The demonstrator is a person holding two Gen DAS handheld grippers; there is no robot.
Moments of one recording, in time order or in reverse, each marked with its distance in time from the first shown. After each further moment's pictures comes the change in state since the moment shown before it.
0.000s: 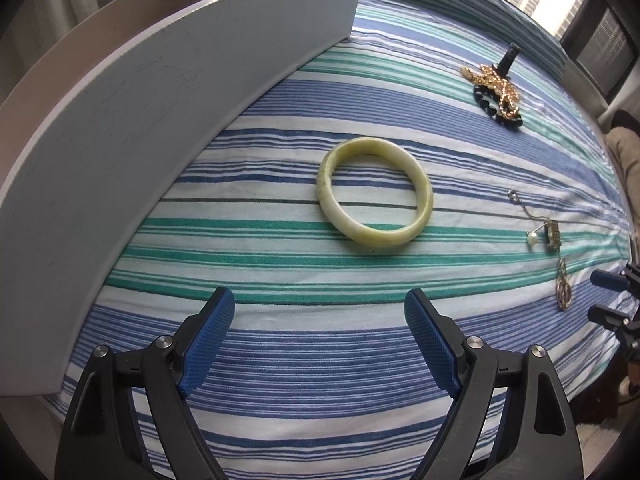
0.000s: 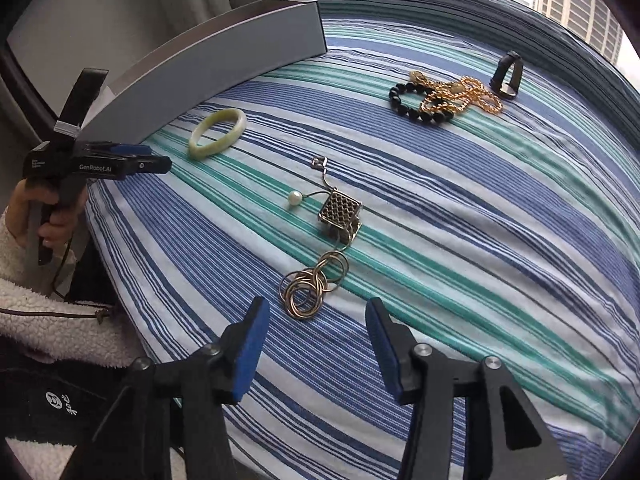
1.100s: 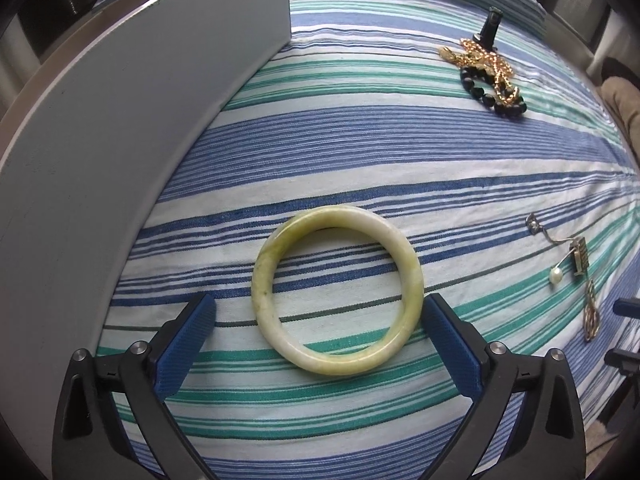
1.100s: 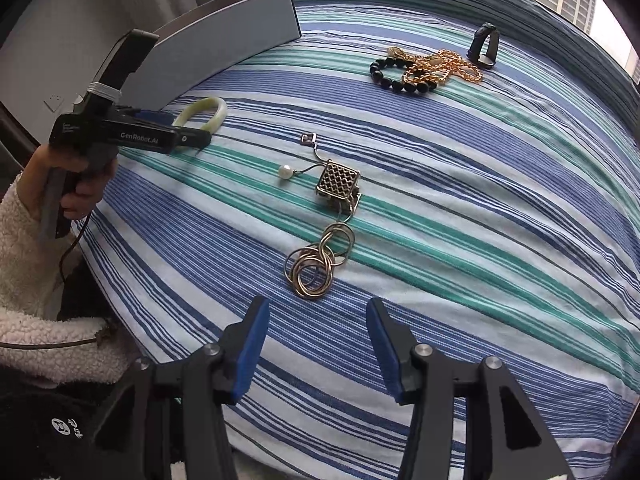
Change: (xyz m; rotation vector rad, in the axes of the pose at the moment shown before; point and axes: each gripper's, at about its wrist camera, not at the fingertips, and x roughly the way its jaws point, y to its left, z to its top) left arm 0.050 -0.038 0.058 0.183 0.000 0.021; right arm 0.007 0.013 -0.010 0.088 0.028 -0.060
